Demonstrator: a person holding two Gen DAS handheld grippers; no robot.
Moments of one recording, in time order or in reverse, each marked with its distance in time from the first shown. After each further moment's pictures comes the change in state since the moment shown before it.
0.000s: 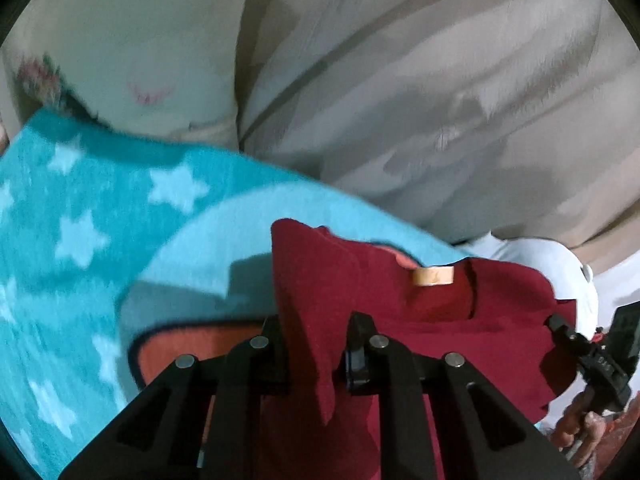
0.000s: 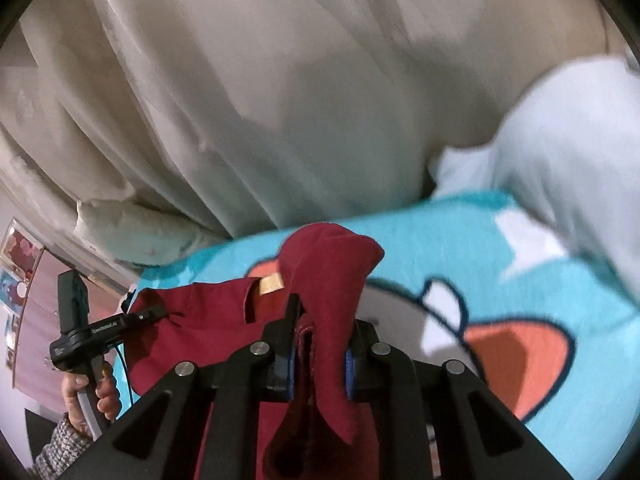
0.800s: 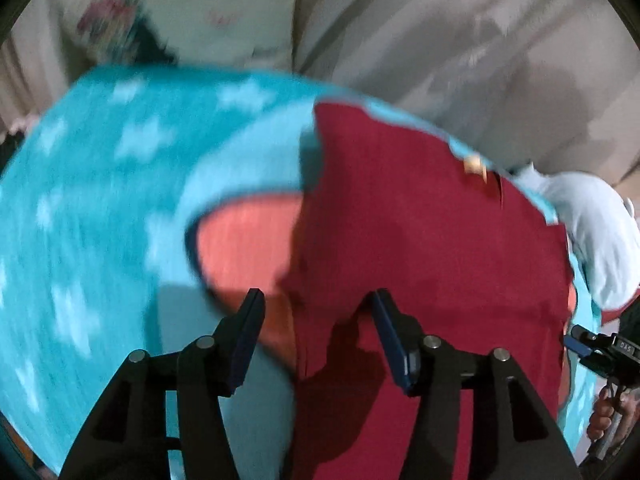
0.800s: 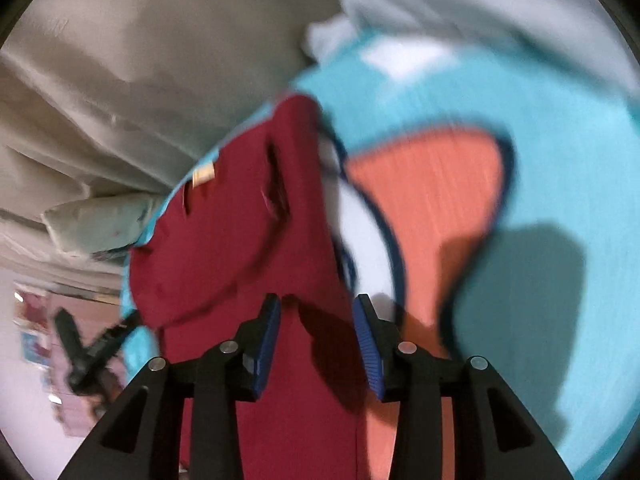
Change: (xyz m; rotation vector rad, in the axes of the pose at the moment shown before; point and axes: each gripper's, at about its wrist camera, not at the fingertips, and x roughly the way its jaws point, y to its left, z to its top) left arm -0.010 0.033 -0.113 0.035 0.074 0.146; right arm -0.006 -0.103 -0.112 0.350 0.239 0.030
